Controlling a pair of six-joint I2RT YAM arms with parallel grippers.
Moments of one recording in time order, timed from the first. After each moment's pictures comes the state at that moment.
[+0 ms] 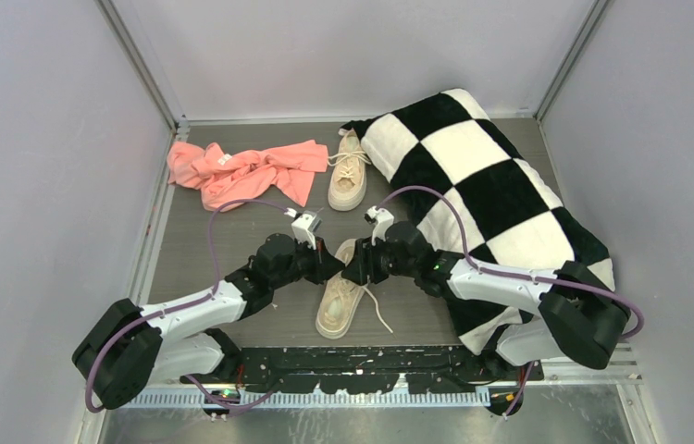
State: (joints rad) left arm -0.74 1.13 0.40 0.35 0.18 -0.53; right arm 0.87 1.36 0.63 0.19 -0.18 0.56
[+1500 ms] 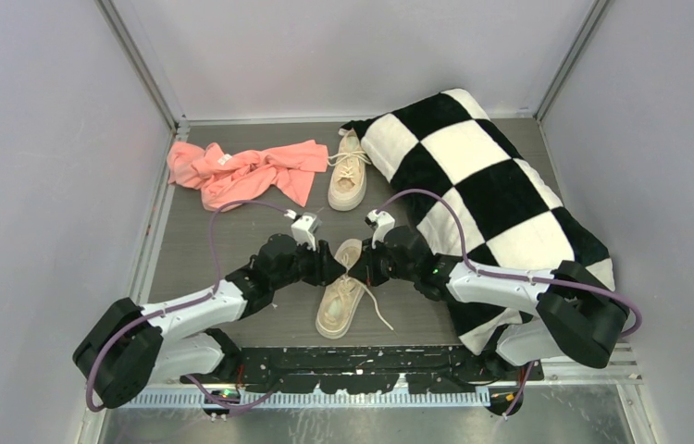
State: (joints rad) left arm -0.74 1.12 0.40 0.29 0.14 -0.53; right arm 0.89 1.37 0.61 0.22 -0.12 0.55
